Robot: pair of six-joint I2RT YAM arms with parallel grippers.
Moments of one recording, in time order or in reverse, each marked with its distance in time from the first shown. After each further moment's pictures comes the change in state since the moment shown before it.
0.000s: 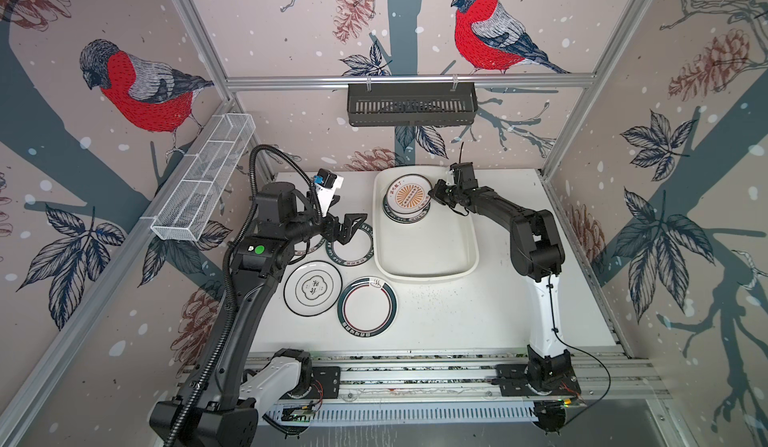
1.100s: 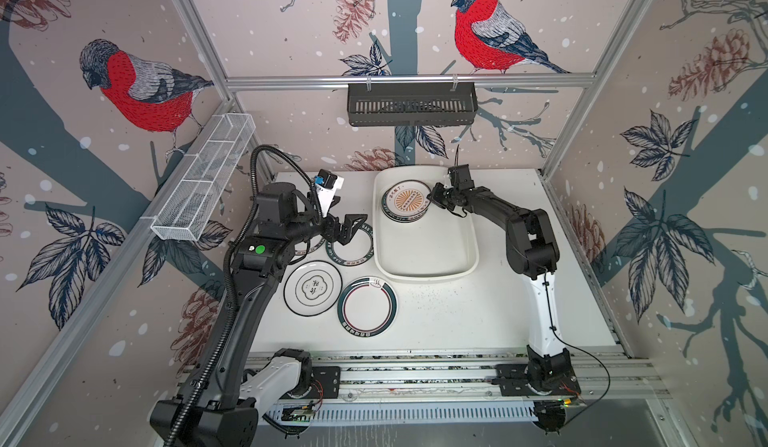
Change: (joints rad) left arm 0.000 0.001 -0.006 0.000 0.003 0.000; right arm 0.005 0.041 0.034 -0.063 0.029 -0.007
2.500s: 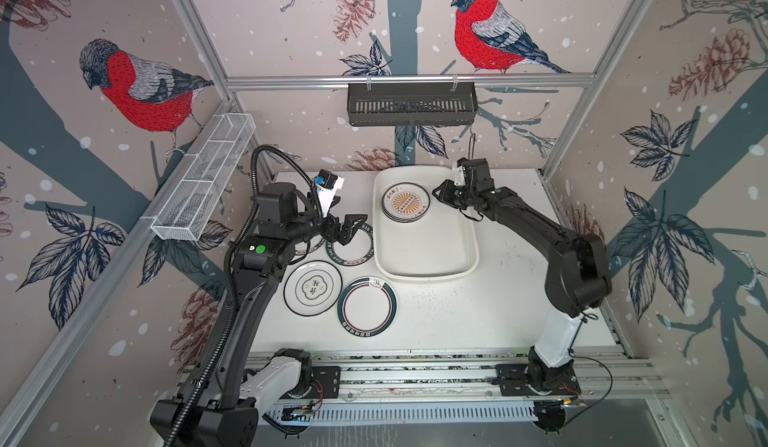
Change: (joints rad) left arm 0.000 0.003 -0.005 0.000 -0.001 0.006; right arm 0.066 -0.554 -0.373 -0.061 0.031 -0.086
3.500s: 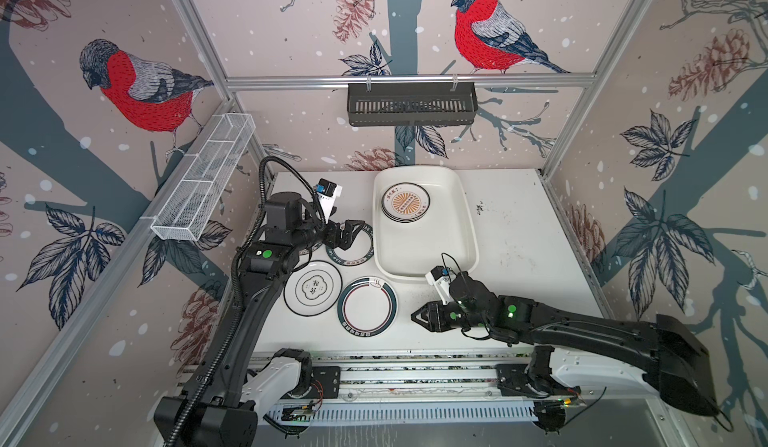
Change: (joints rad) left arm 0.000 -0.026 -0.113 0.041 -0.103 -0.060; right arm 0.741 -0.656 -0.888 0.177 0.133 0.340
